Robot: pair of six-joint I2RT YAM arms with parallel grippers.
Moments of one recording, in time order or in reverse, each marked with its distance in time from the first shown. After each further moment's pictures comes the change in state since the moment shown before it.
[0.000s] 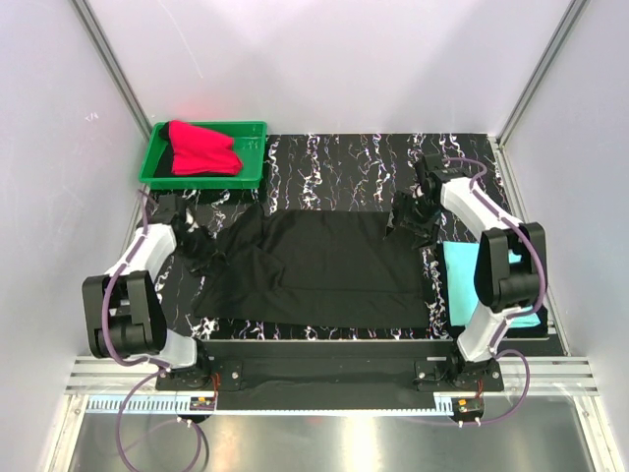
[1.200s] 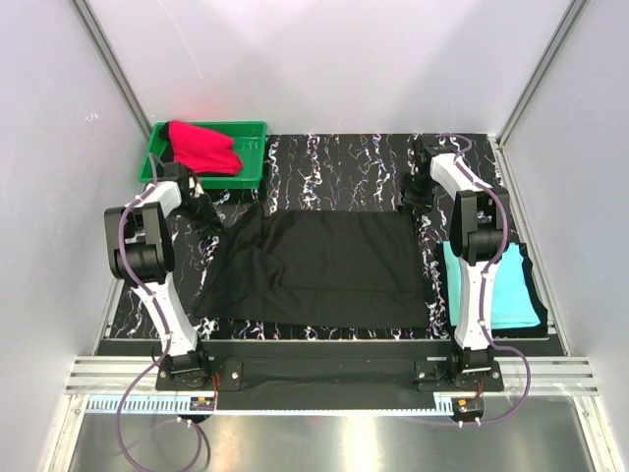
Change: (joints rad) left arm 0.047 0.550 0.476 0.087 0.101 0.134; right arm -0.077 0.511 0.501 0.026 0.153 -0.212
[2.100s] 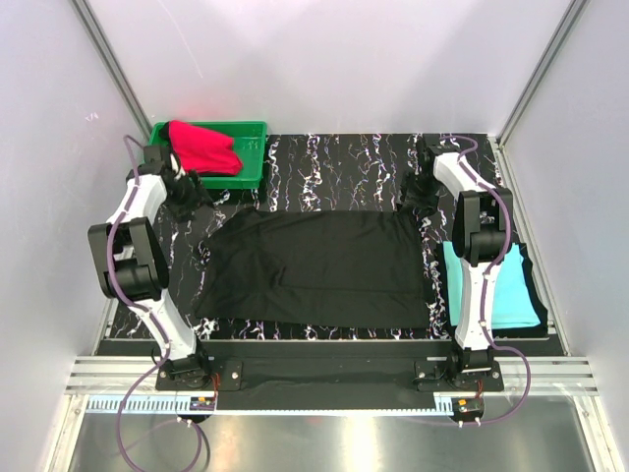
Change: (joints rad) left arm 0.037 -0.156 0.034 -0.053 -0.134 -0.006; right arm -0.015 -0.018 -0.013 -0.025 0.004 0.072
